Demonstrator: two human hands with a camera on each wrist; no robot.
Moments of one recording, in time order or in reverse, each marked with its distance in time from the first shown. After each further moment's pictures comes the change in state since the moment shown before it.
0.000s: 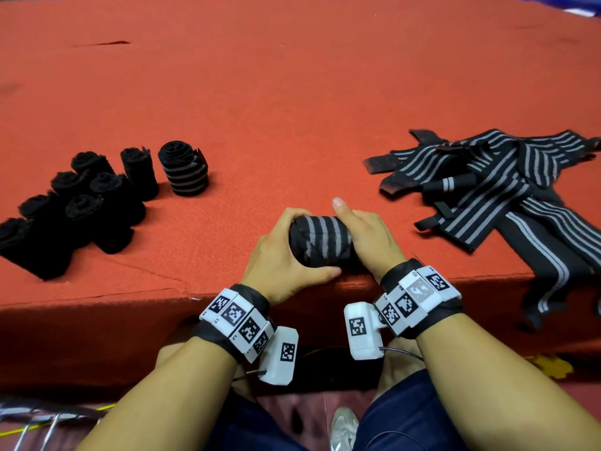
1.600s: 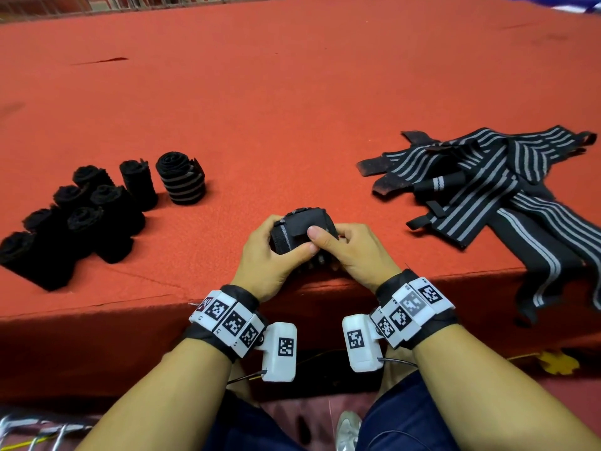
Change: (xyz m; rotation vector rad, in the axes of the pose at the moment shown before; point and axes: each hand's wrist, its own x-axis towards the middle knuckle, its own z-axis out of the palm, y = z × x) left_hand 0.003 -0.005 0.001 -0.353 0.113 -0.012; right_hand -0.024 -0.002 0.001 0.064 -0.157 -0.129
